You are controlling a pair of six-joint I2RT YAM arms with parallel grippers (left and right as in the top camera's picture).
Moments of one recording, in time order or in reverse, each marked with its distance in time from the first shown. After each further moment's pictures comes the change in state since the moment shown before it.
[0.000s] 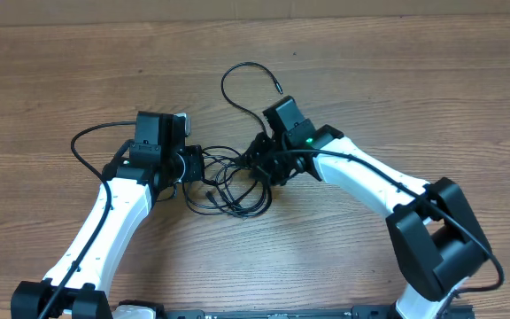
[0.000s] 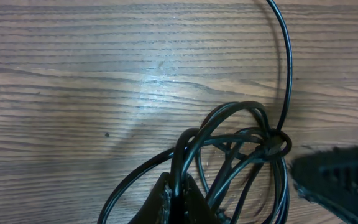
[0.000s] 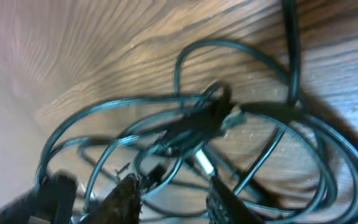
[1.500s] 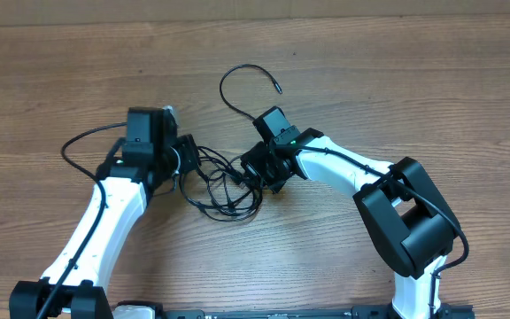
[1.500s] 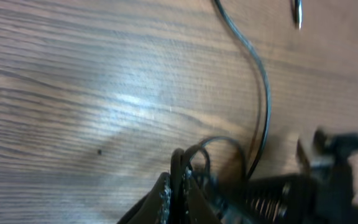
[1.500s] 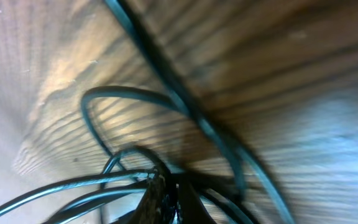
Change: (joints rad) left arm 0.059 0.006 0.000 0.099 0.037 -0.206; right arm 0.024 0.156 0.032 -0.035 0.064 0.168
